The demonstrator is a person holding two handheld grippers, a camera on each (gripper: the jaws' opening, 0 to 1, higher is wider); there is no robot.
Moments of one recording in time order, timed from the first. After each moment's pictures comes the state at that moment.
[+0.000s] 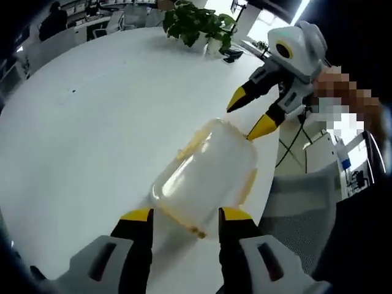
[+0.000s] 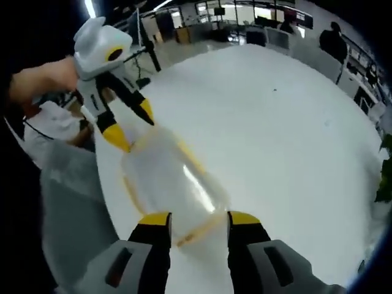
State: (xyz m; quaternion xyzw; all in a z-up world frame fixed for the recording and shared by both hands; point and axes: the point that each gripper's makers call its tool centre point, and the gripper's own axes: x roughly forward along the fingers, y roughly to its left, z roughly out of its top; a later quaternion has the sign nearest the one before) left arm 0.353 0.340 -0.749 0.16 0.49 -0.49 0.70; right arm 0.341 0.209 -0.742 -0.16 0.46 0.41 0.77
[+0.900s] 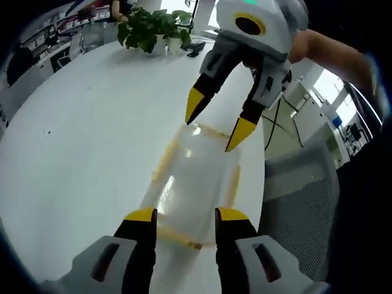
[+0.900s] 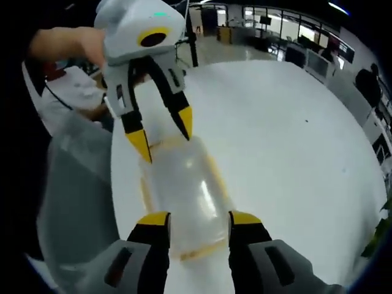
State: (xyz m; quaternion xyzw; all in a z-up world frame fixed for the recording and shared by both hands) left arm 0.346 0.315 -0.741 0.24 0.43 -0.57 0.66; right arm 0.341 0.243 -0.735 -0.22 0.43 0.49 0.73
